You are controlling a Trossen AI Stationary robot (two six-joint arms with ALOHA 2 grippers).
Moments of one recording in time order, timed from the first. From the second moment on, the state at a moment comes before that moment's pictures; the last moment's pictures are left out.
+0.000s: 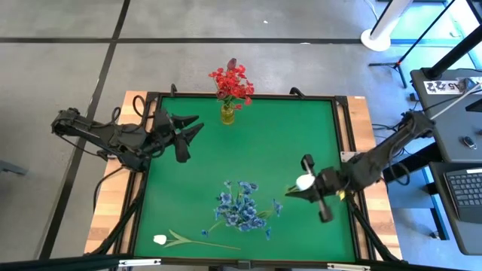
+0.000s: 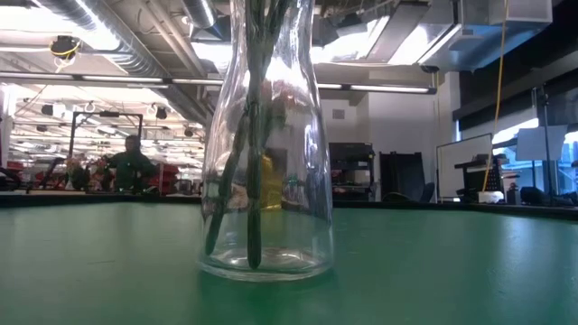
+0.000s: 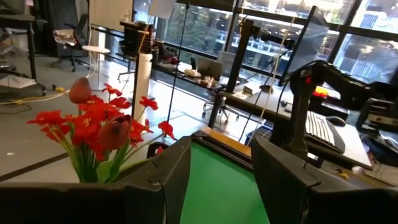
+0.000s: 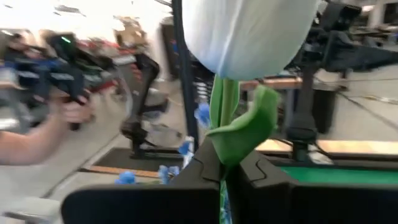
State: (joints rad) left arm -0.32 0.90 0.91 -0.04 -0.90 -0.26; right arm 0.66 1.10 0.95 0.24 0.40 0.09
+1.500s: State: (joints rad) left arm -0.32 0.90 0.91 -0.24 -0.90 -0.46; right arm 0.78 1.67 1.45 0.28 0.77 -0.29
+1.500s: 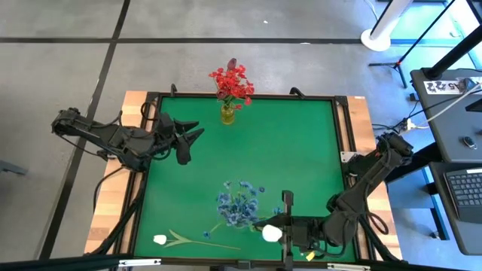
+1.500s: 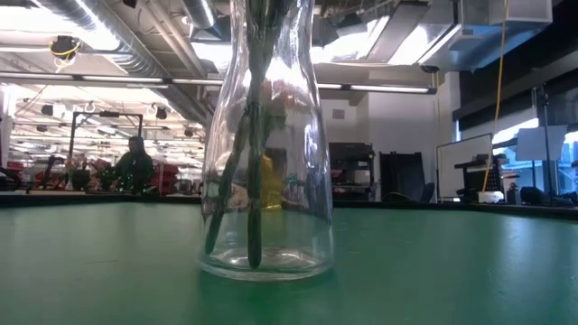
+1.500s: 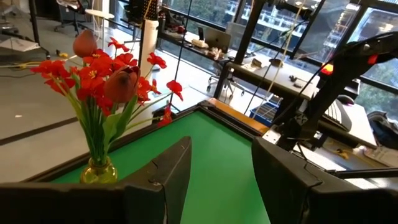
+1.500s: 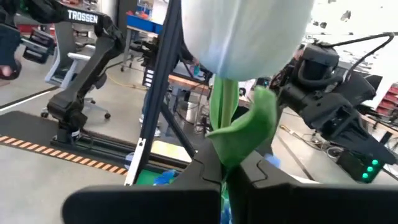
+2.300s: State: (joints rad) left arm -0.32 0.90 0.91 -0.26 -0.90 -0.47; right arm 0.67 1.75 1.45 -0.02 0.52 0.13
